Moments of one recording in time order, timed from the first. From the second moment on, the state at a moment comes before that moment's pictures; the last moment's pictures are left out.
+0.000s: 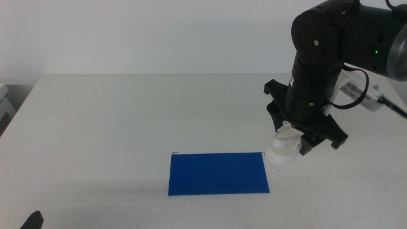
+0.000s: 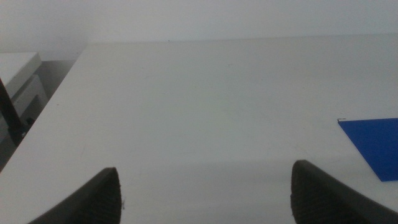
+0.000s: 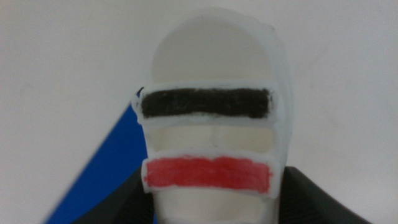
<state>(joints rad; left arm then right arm) -0.03 -0.01 0.03 -0.09 0.27 0.08 0.51 1.78 -1.51 -0.10 1.22 1.53</state>
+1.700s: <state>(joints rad) -0.03 -0.01 0.03 -0.09 0.27 0.08 0.52 1.79 -1.51 0.09 1.06 -0.99</state>
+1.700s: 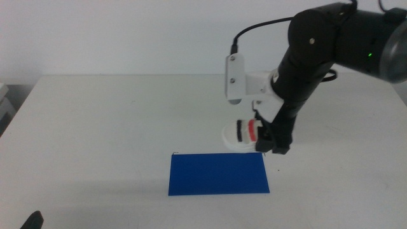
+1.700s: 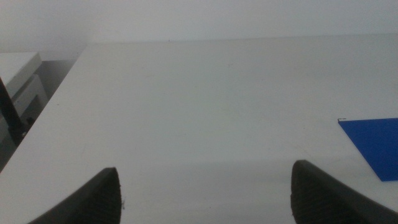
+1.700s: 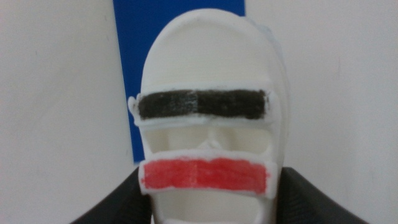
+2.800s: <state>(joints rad) -0.03 -0.01 0.03 -0.09 0.27 0.08 0.59 2.15 -1.67 0.24 0.98 -1.04</state>
